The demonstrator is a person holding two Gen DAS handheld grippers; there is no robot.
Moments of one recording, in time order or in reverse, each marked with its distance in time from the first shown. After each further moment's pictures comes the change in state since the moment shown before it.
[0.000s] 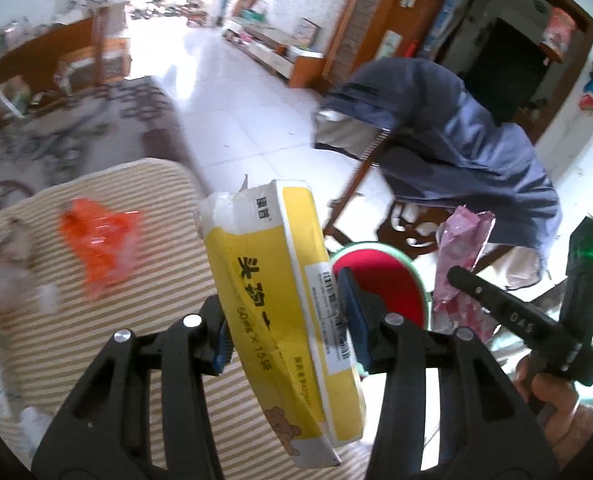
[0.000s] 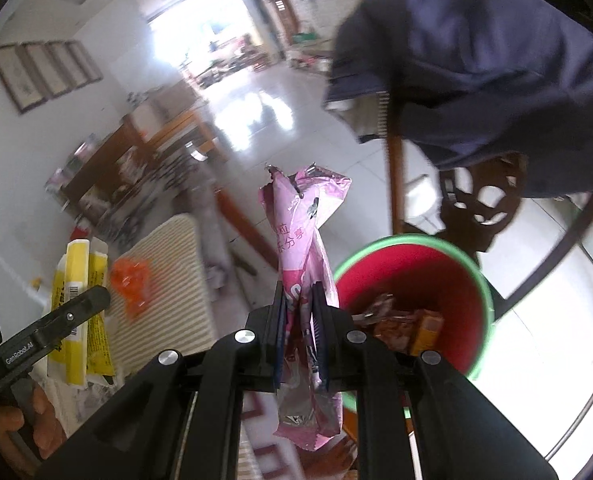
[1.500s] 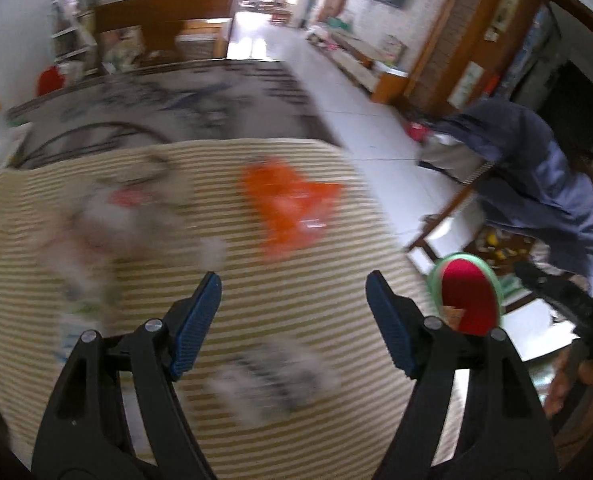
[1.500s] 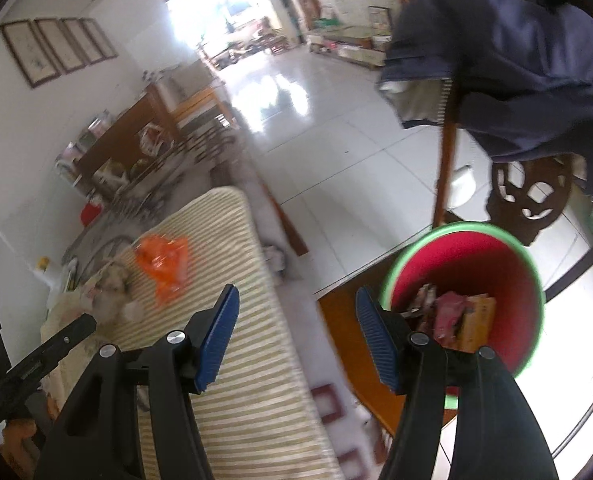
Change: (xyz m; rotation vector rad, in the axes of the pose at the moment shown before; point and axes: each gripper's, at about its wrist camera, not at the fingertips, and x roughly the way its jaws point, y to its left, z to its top) left arm -0.076 0.174 -0.054 -0.213 -0.040 0.257; right arm 0.040 0.118 -0.026 -0.105 0.083 0.061
